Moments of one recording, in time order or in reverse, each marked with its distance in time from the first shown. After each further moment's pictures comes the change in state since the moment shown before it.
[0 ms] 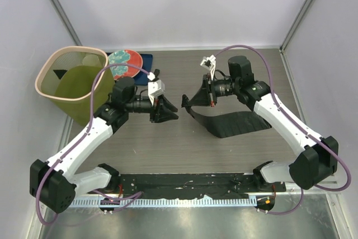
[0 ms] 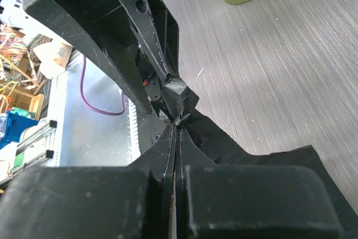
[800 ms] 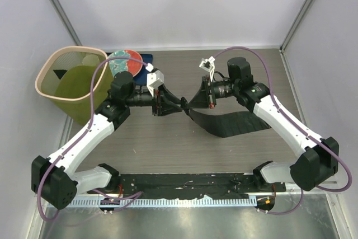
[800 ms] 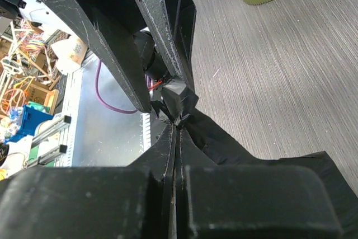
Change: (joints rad) left arm -0.007 0.031 0.050 0.197 0.004 -0.185; right arm 0.026 -0.011 -0.028 0.055 -0.053 0.062
